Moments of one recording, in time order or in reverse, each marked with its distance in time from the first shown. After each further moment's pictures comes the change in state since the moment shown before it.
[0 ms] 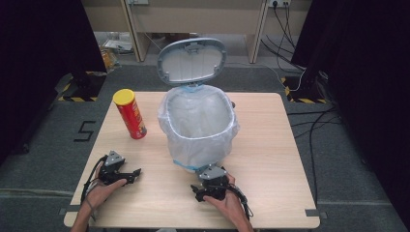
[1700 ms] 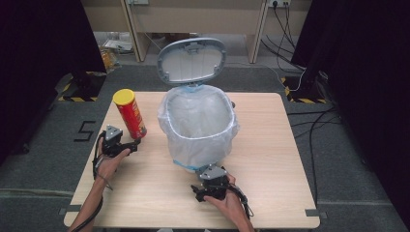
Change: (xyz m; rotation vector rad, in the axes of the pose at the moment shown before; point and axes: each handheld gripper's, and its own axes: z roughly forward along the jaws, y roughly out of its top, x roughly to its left) left arm 0.040 0.064 0.035 -0.236 0.165 -0.111; right arm -0.001 0.000 0.000 -0.002 0.009 -0.005
